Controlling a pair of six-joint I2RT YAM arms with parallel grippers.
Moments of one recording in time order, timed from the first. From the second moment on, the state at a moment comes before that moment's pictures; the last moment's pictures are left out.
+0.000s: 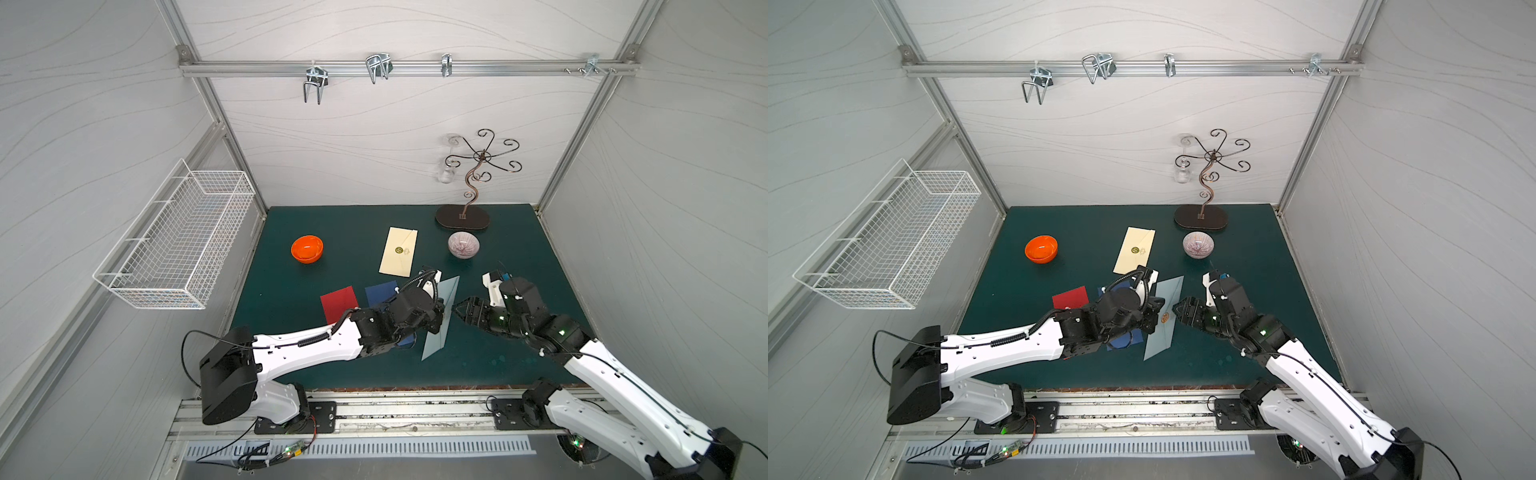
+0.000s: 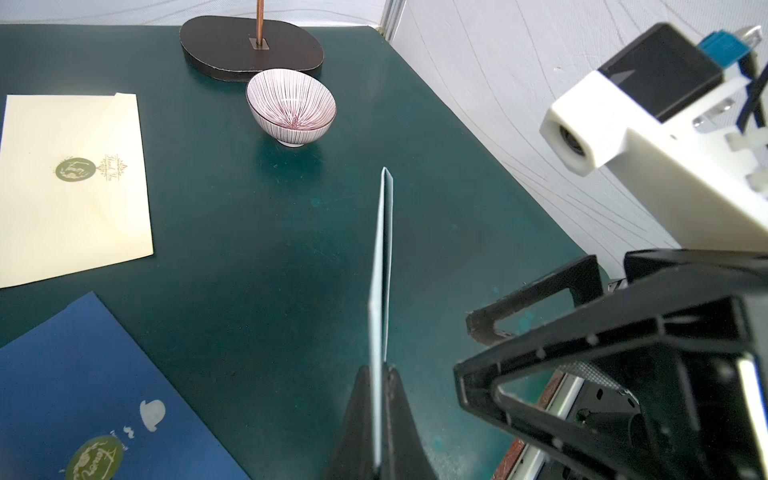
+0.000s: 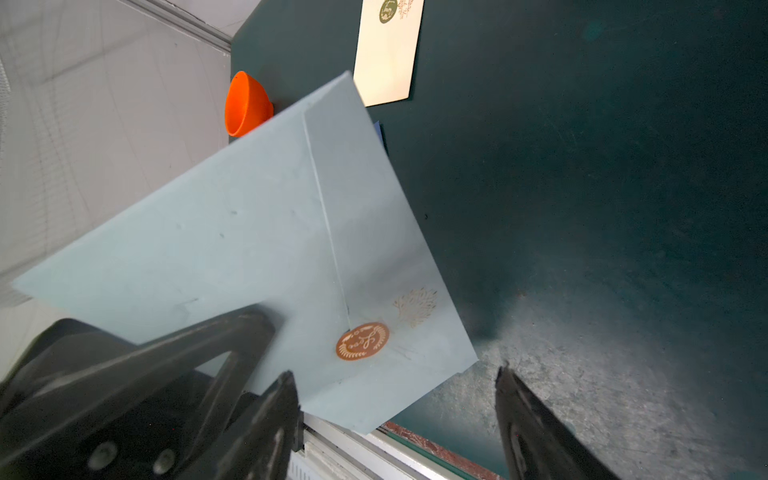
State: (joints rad) left arm -1.11 1.40 0.95 -0.06 -0.25 -0.51; right arm 0.68 0.82 0.74 -0.64 -0.18 0.85
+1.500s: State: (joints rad) left arm -1.11 1.36 0.70 0.34 -0.27 -0.42; right arm 0.72 0.88 0.75 -0.61 -0.12 0.88
